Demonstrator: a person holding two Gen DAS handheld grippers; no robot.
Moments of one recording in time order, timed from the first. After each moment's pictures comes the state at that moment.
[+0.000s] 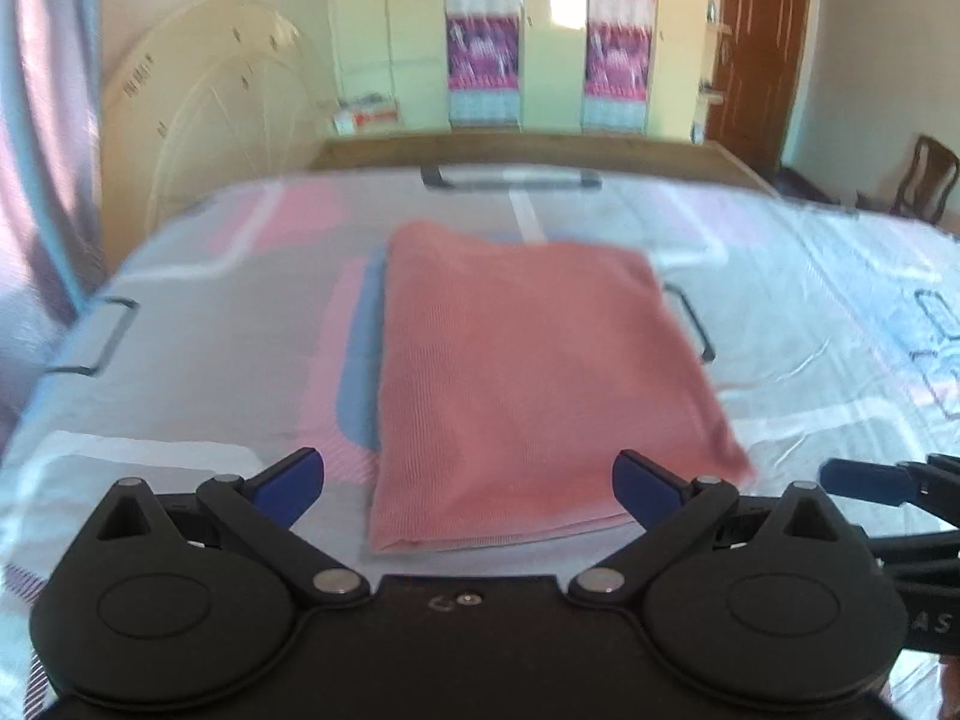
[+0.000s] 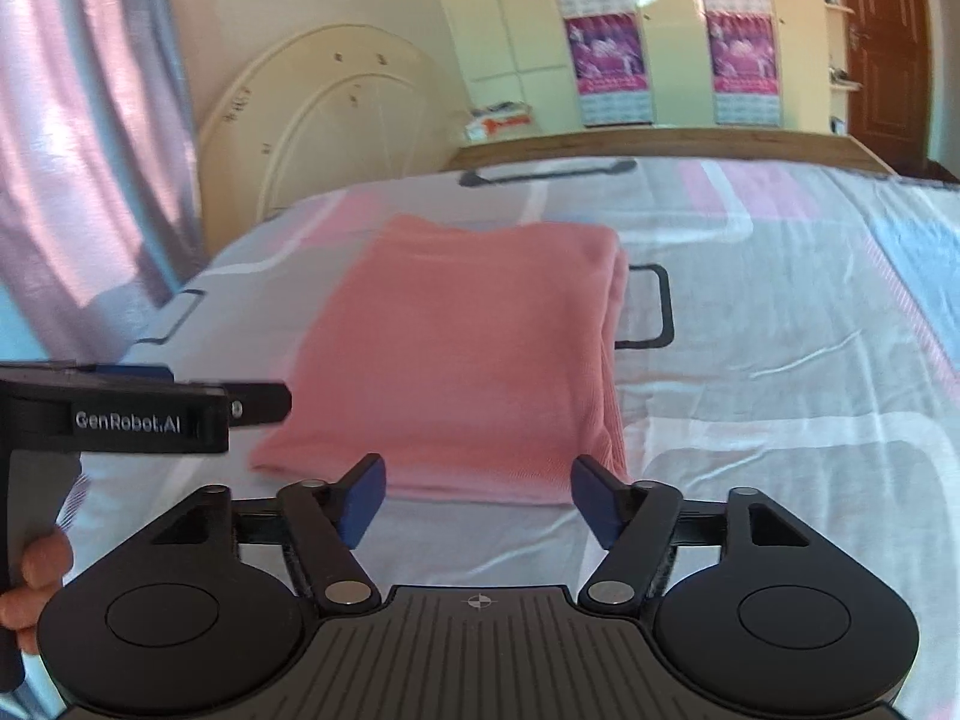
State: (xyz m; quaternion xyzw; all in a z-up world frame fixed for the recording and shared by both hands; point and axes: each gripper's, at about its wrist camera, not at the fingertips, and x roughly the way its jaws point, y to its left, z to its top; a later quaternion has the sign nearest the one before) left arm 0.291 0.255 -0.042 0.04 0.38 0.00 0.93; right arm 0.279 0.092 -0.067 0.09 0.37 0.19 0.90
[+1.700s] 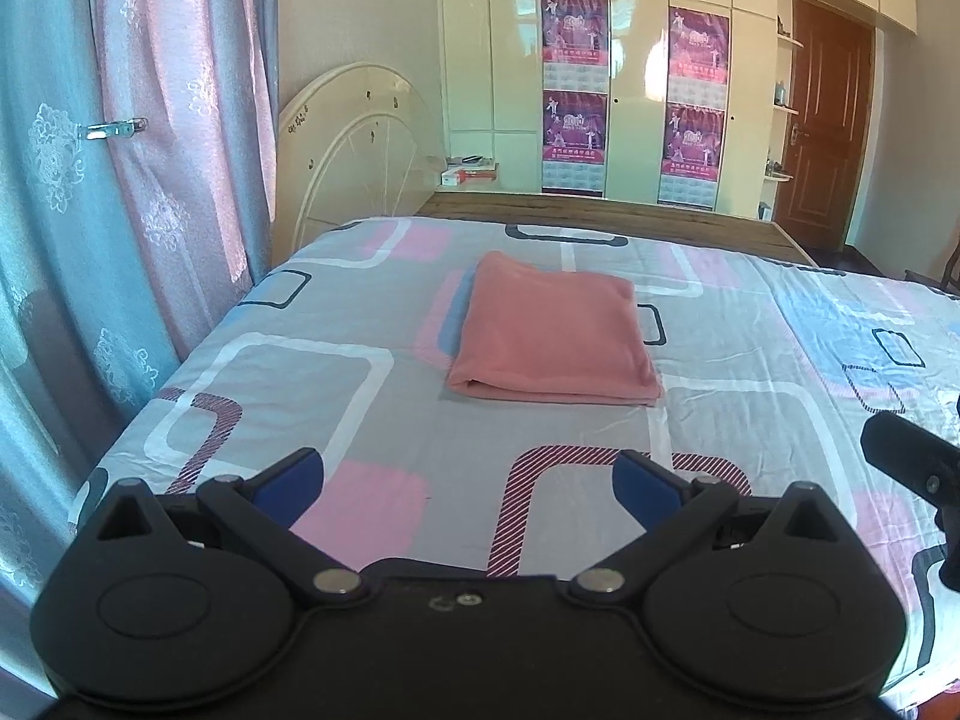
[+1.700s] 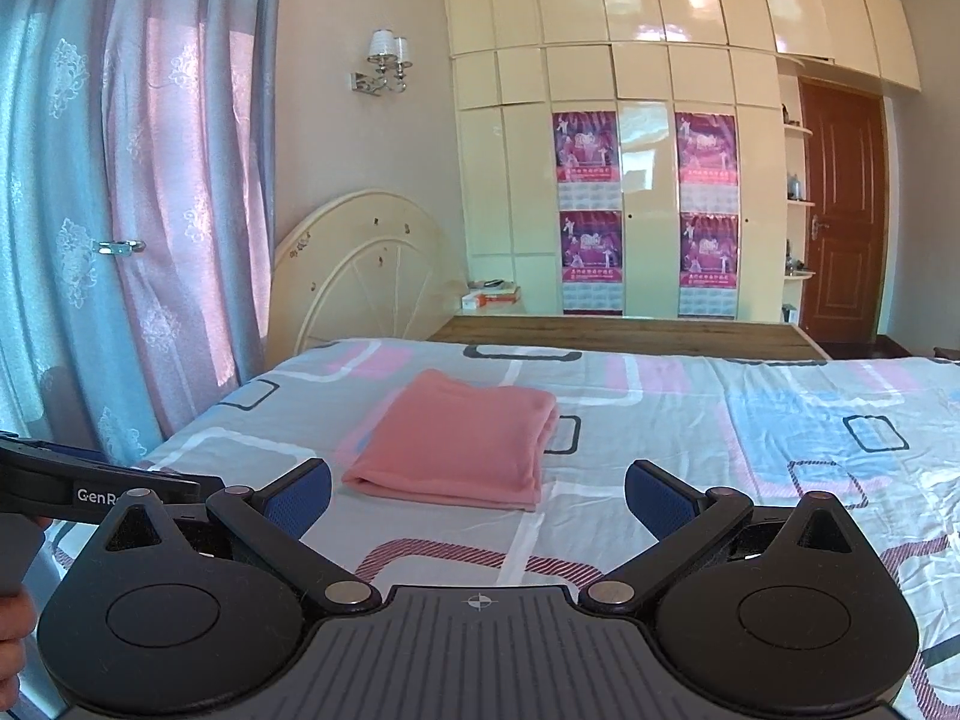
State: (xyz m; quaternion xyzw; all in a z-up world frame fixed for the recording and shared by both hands) left arm 0.034 0.207 0.055 0.01 0.32 0.10 0.94; right arm -0.008 0.039 0.063 0.04 0.19 0.16 0.97
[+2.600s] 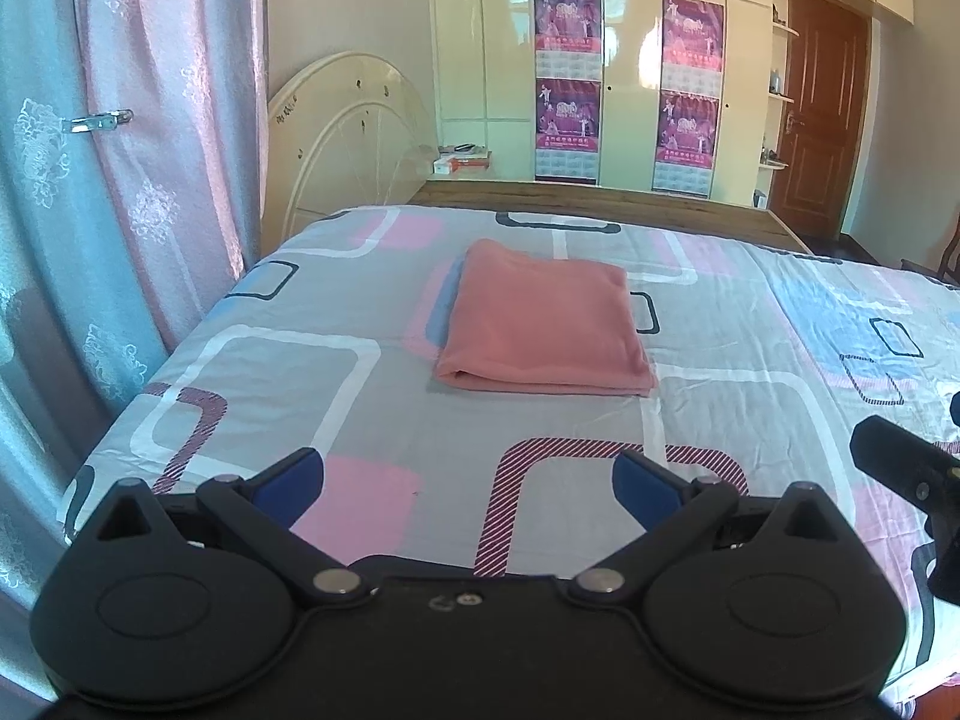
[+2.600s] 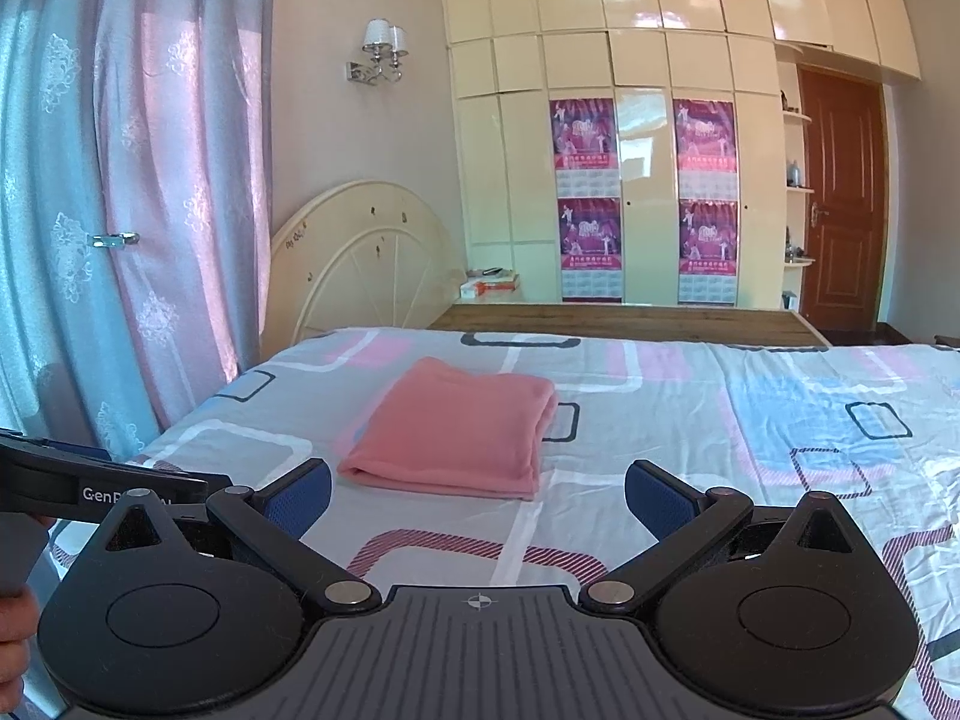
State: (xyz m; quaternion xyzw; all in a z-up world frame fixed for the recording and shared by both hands) left arm 0.044 0.205 0.050 0.01 0.34 0.09 0.94; right arm 0.001 0.039 0.058 0.04 0.21 0.16 0.96
